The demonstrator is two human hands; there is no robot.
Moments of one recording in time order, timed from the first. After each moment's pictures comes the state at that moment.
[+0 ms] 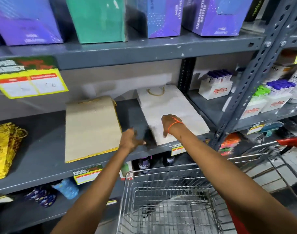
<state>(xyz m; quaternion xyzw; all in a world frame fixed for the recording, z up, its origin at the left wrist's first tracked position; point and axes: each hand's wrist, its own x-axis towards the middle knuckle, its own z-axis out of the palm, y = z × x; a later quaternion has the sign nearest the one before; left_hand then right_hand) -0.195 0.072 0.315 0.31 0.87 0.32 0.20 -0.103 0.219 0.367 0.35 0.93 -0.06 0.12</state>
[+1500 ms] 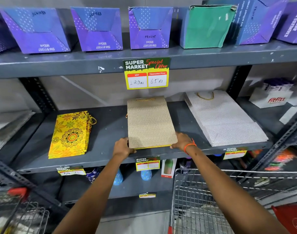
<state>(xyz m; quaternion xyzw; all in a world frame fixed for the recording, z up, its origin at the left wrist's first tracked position) -0.311 -0.149 0.292 0.23 0.91 0.30 0.15 -0.181 0.068 0.307 0.33 0.90 -0.27 0.06</state>
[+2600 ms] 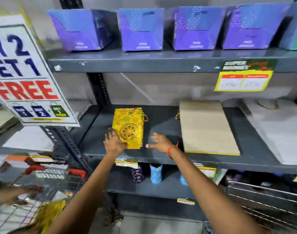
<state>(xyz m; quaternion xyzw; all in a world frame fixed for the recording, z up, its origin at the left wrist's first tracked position) -0.428 -0.351 0.292 0.04 0.96 0.28 0.04 -0.340 -0.170 0.308 0.16 0.84 -0.52 0.08</state>
